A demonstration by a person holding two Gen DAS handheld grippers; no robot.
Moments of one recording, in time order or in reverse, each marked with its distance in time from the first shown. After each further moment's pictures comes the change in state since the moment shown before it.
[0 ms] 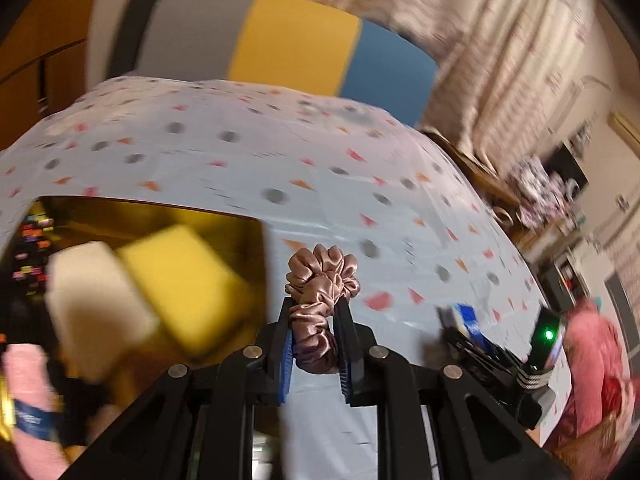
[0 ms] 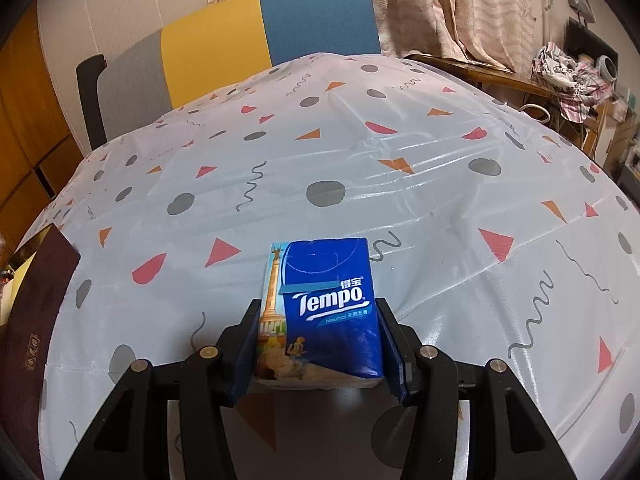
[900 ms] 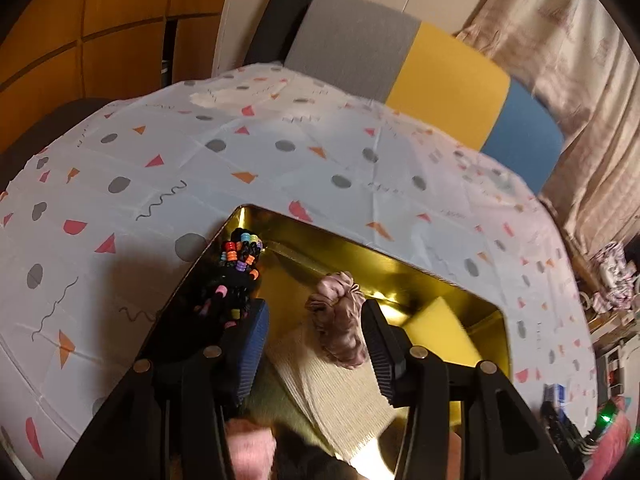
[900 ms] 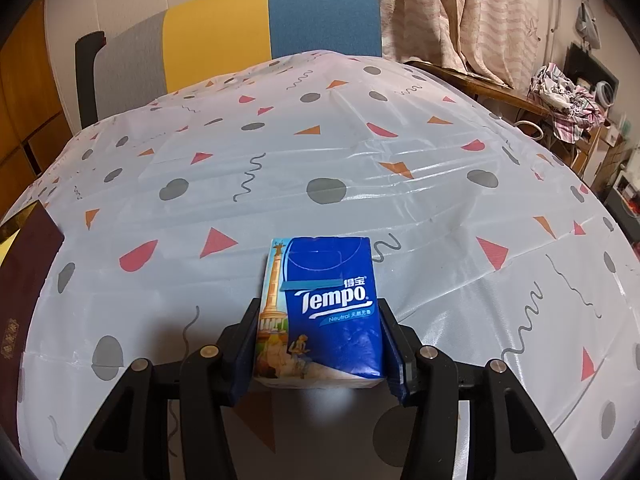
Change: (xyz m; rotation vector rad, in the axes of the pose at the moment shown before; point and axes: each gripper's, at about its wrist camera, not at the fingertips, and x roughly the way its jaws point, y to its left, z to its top) left arm -0.032 0.170 0.026 -0.250 -0.070 0.264; right arm 0.003 0.013 -0.001 -0.066 0.010 -0.080
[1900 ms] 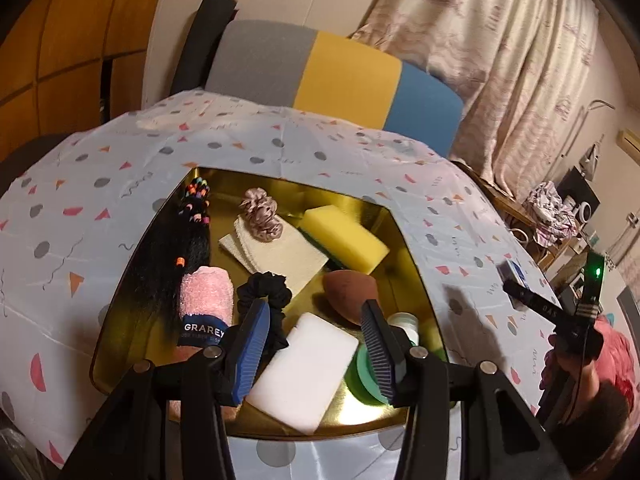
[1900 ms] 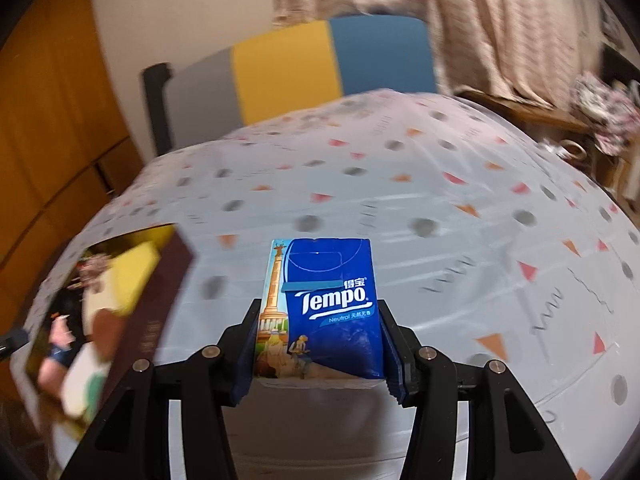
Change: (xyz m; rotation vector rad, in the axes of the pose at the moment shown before) left arm -0.112 -0.008 -0.104 0.227 -0.050 -0.213; right arm -0.102 0.061 0.000 -0.024 -0.097 0.261
